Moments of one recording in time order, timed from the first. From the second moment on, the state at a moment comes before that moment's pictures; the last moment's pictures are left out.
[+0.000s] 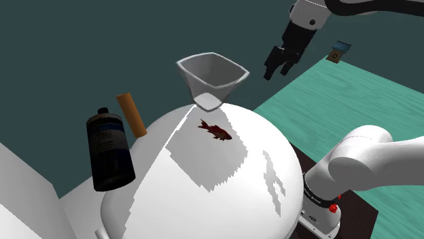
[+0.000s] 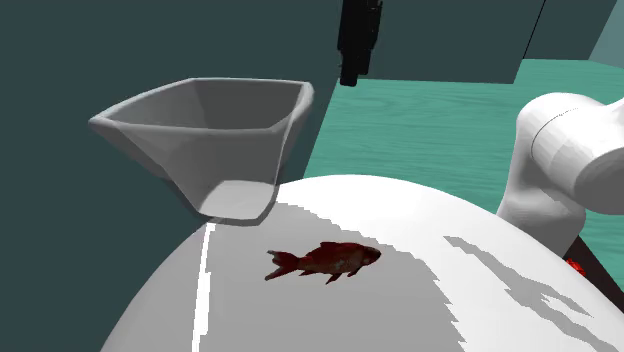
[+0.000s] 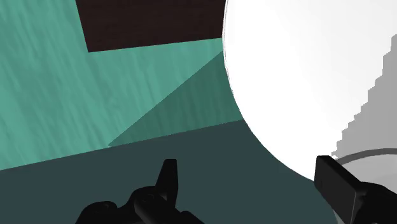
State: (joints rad) arm -0.02 -0.79 0.05 -2.43 0.06 1.70 0.07
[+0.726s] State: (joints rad) arm 0.11 -0.65 0.20 -2.39 0.14 1.76 0.10
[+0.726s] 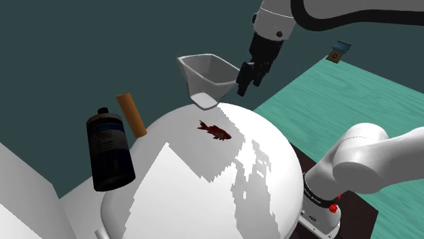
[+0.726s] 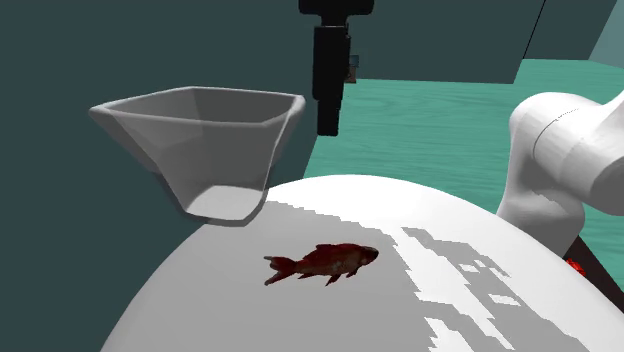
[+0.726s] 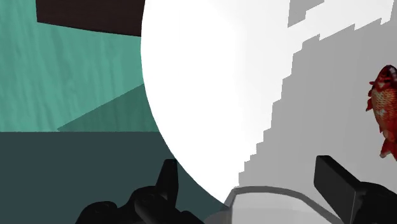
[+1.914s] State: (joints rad) arm 0.25 -0.43 0.43 -2.35 0.21 1.88 0.13
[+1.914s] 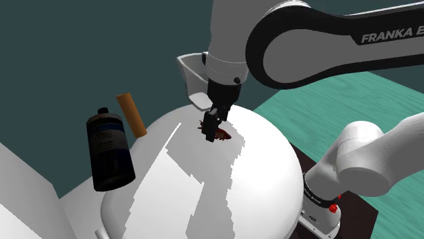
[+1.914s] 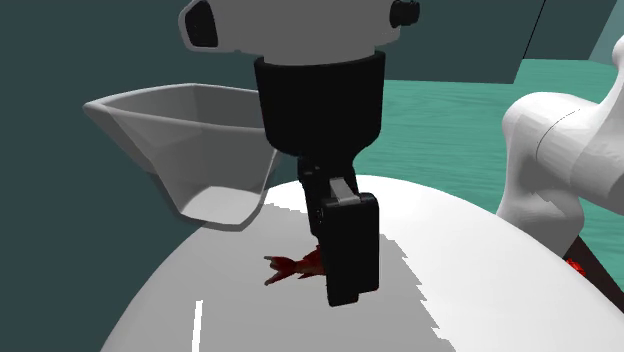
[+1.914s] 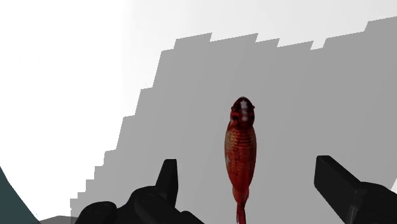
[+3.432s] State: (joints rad) arm 0.24 -0.42 0.42 -2.34 0.21 1.89 0.12
